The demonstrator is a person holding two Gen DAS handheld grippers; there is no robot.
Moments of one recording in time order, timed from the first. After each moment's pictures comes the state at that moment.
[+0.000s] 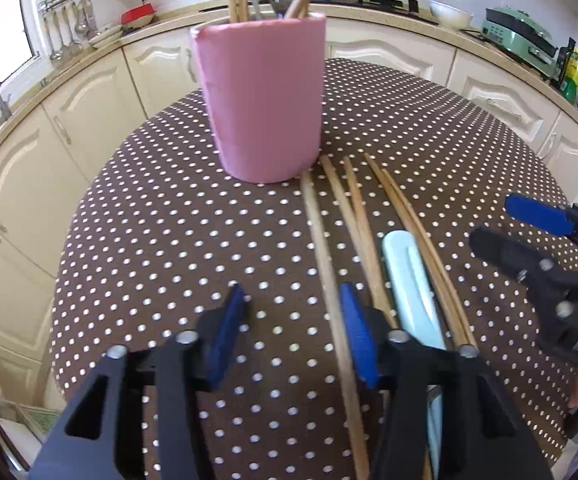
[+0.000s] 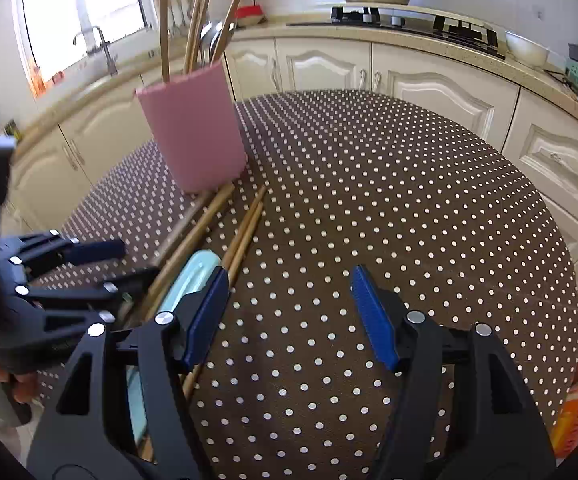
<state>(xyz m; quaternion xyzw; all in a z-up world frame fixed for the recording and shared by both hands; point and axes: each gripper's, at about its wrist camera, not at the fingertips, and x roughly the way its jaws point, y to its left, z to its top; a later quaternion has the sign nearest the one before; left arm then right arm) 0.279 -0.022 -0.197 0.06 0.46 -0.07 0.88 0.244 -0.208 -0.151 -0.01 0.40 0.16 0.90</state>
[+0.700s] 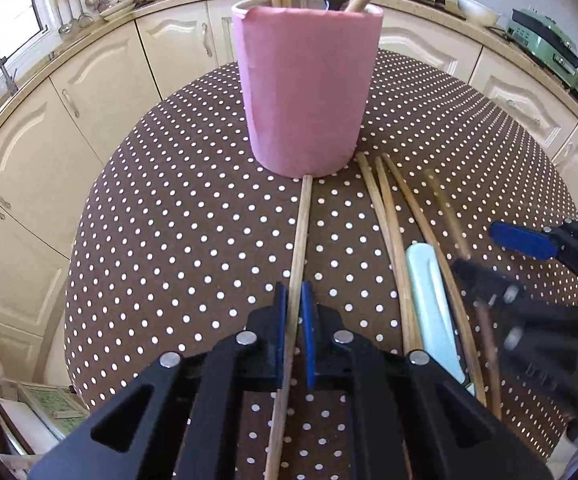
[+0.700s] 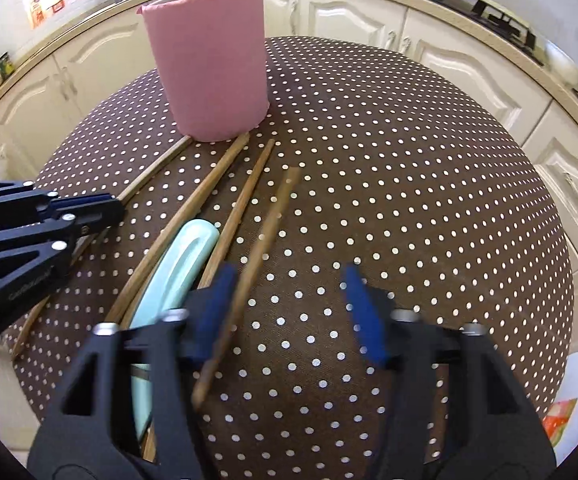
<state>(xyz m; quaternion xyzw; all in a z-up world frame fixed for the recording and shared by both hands) 0.300 -0.005 -0.196 0.04 0.51 -0.05 0.86 0.275 -0.178 -0.163 -0.09 0.49 0.16 0.85</state>
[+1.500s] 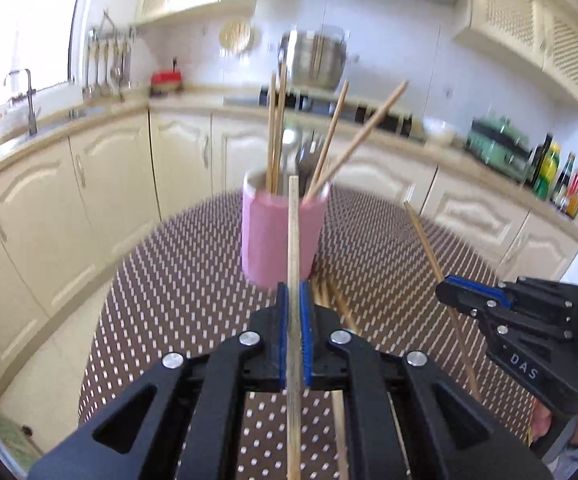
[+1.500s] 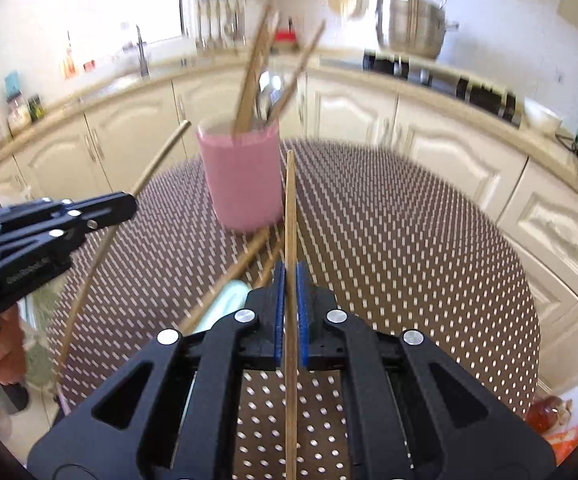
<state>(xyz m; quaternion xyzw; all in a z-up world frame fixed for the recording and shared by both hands) 0.217 0.019 -0.115 -0.04 0.28 -0.08 0.96 0.208 -0.204 -0.090 -0.04 0.30 0.19 0.93</state>
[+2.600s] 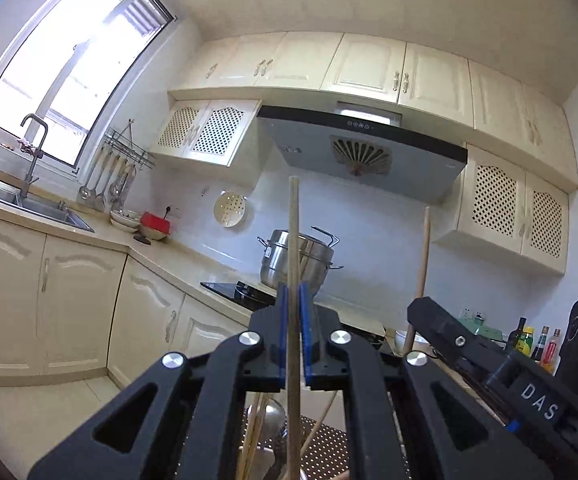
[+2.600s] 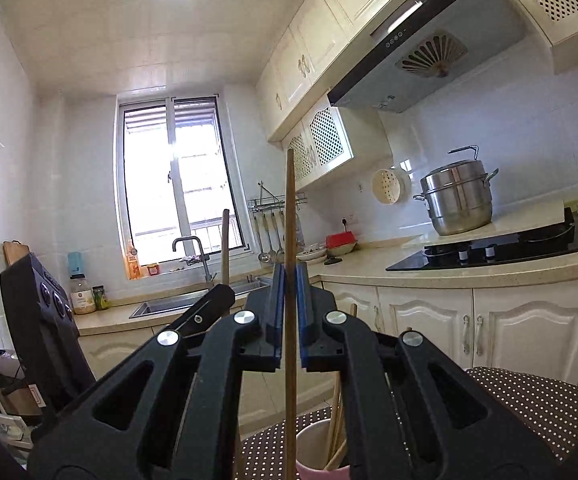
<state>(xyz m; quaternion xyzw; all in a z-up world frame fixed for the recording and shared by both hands) 0.292 0.042 -0.018 -0.17 -0.05 -0.10 0.98 0.289 -0.167 0.022 0.13 -0.02 0.30 0.95</state>
